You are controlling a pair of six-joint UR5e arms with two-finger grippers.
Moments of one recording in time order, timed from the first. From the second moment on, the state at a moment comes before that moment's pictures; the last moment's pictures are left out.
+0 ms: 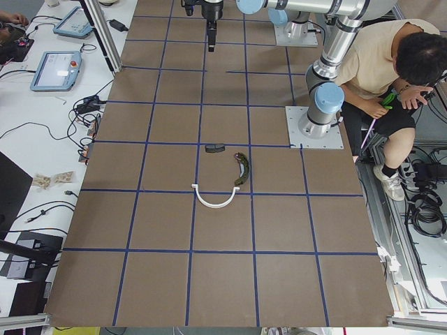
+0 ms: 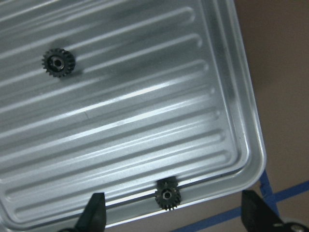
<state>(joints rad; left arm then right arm) -1.57 -1.55 -1.53 -1.58 1.60 -0.04 0.58 -0.96 1.50 -2.20 -1.63 -2.22</state>
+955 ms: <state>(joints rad) -1.57 -1.55 -1.54 -1.58 1.60 -0.04 0.55 -0.90 1.53 -2.30 -1.63 -2.36</state>
